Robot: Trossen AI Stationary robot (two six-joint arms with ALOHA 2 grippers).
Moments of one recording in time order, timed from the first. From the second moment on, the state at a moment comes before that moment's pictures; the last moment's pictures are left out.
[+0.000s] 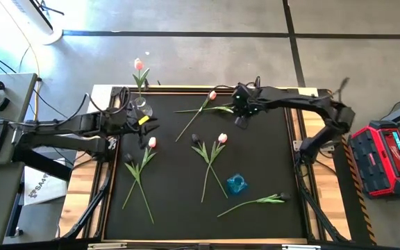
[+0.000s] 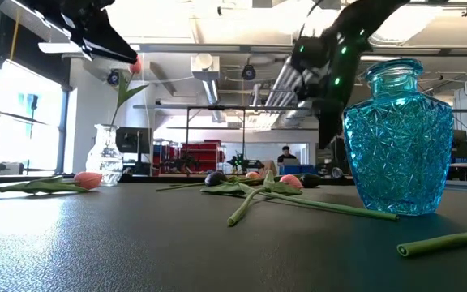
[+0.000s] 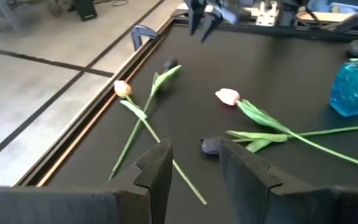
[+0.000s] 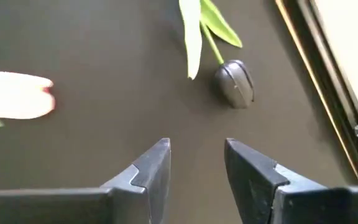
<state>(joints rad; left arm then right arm) 0.08 0.71 0.67 -0.43 -0.30 -0.04 -0.50 1.55 1.12 -0.79 0.15 -0.06</state>
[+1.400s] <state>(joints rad) -0.21 1.28 0.67 0.16 -0.28 -0.21 0.77 1.34 0.85 -0.85 -0.03 1.00</state>
